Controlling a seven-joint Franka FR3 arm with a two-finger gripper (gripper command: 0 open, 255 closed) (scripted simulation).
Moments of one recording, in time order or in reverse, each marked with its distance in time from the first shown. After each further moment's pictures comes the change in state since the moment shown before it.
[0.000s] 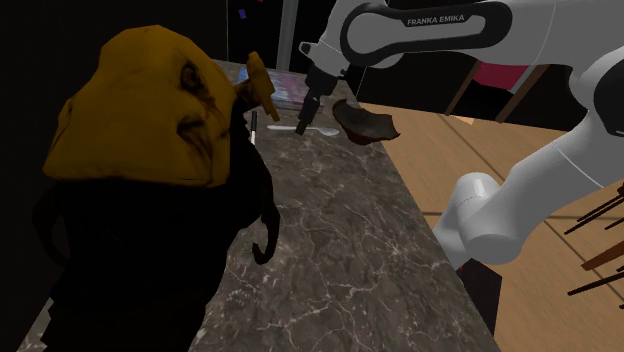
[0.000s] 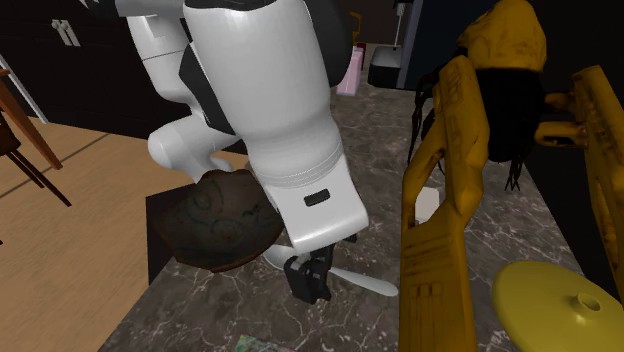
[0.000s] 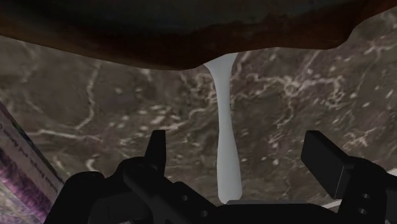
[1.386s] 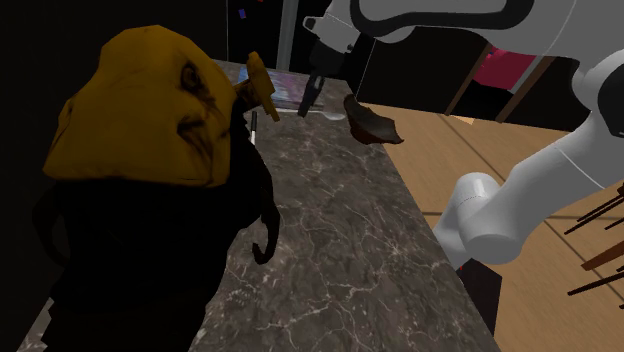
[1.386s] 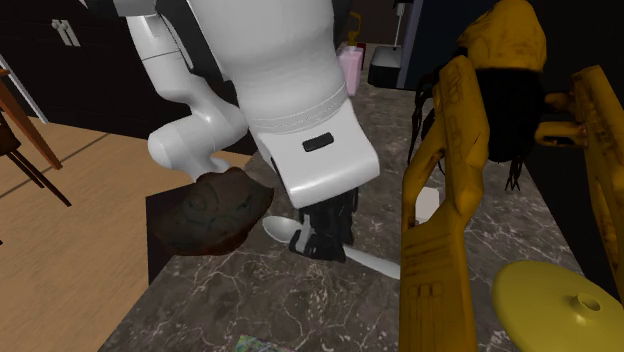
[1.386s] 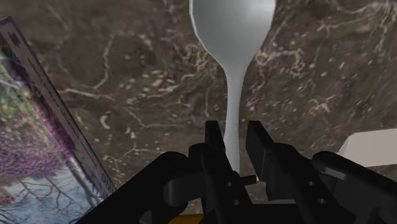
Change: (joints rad) arm -0.002 -0.017 0.004 0.118 -0.014 -0.133 0.029
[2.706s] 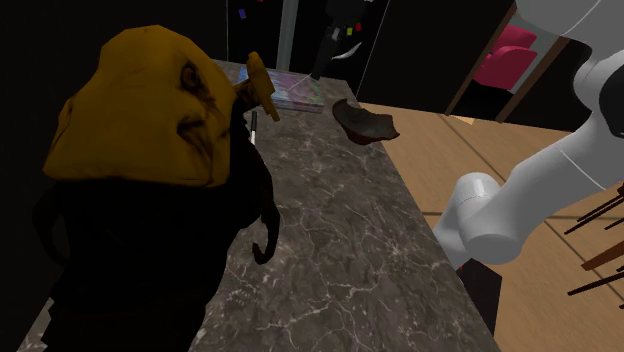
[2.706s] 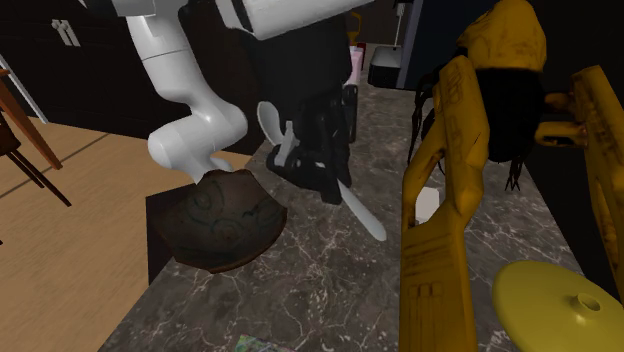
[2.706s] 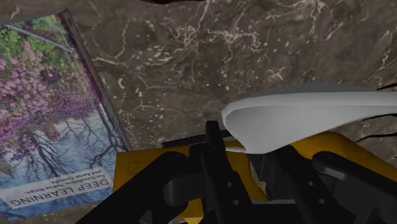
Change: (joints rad) arm -0.003 -0.009 -0.005 0.251 -0.013 -0.256 0.035
